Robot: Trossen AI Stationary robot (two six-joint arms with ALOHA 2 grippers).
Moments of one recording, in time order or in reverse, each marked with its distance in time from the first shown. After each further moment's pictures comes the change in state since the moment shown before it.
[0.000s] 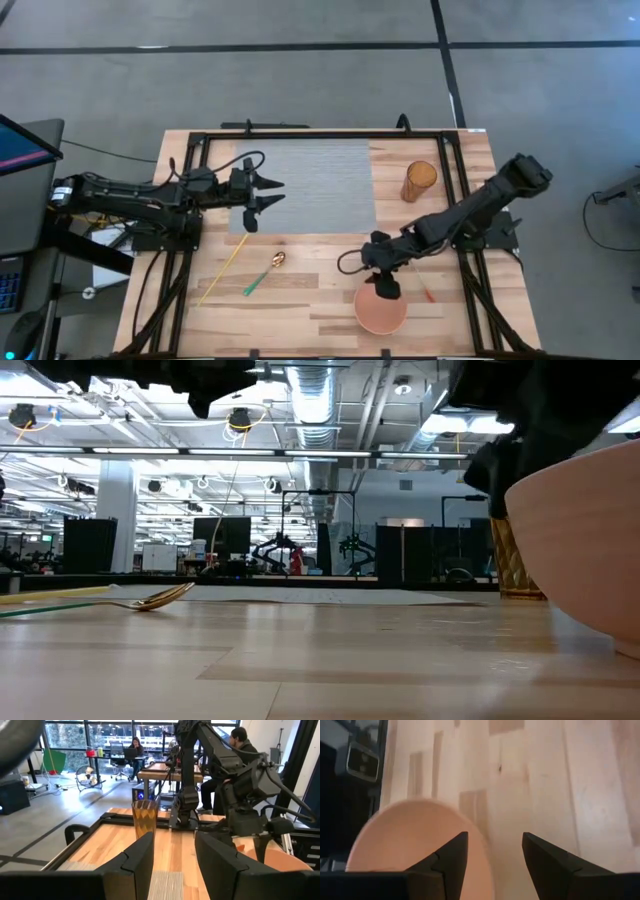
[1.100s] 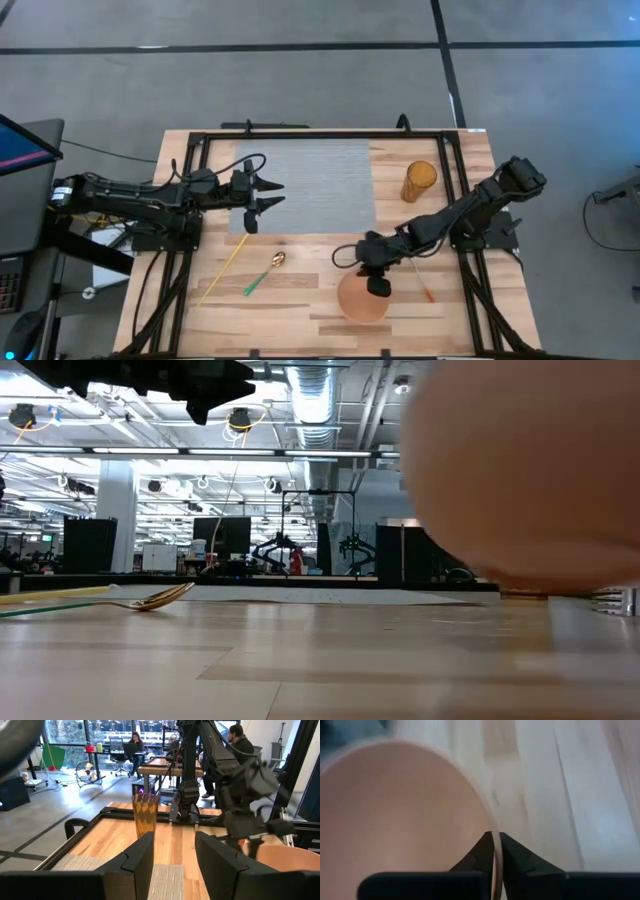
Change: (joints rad) left arm 0.000 0.000 -0.021 0.000 0.000 0.001; right arm -0.061 0.040 -0.052 0.256 -0.021 0.014
